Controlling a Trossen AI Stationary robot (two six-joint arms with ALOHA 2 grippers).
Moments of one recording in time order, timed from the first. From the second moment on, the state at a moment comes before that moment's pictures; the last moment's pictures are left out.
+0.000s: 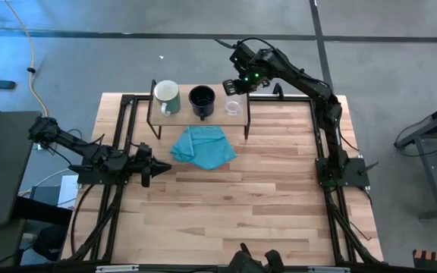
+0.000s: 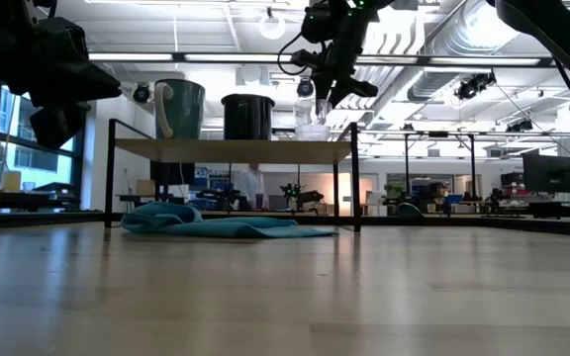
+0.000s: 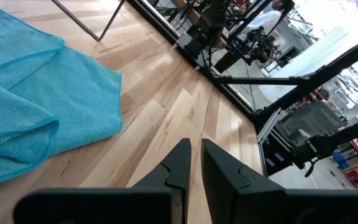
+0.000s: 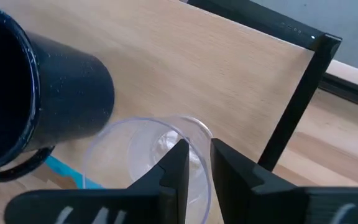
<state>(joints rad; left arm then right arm) -0.29 0.41 0.14 0.00 -0.46 -0.84 -0.58 2.08 2.26 -1.33 -0.06 0.58</state>
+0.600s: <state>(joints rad) -0.30 0.41 0.14 -0.03 -0.45 -0.84 -0.58 2.08 2.26 -1.36 -0.04 0.68</state>
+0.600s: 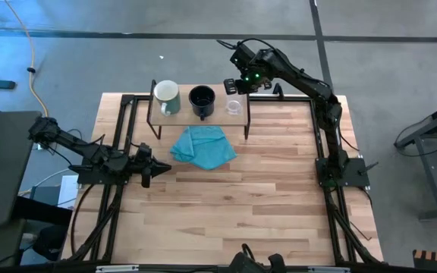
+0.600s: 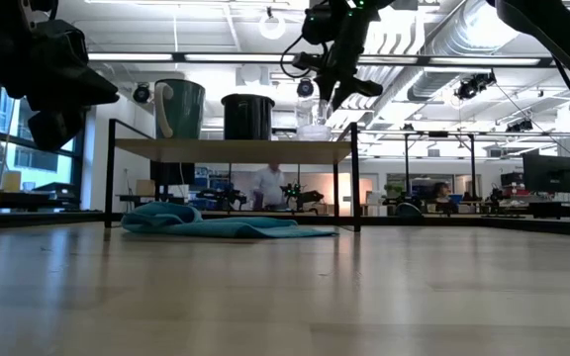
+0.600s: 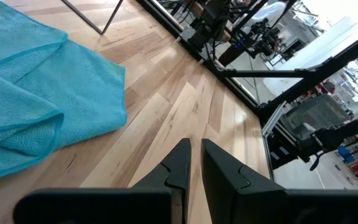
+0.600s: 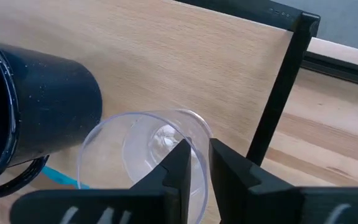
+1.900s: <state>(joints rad) -0.30 0.41 0.14 -0.03 -0.45 -0.86 -0.58 2.08 2.26 -1.39 -0.06 0.59</state>
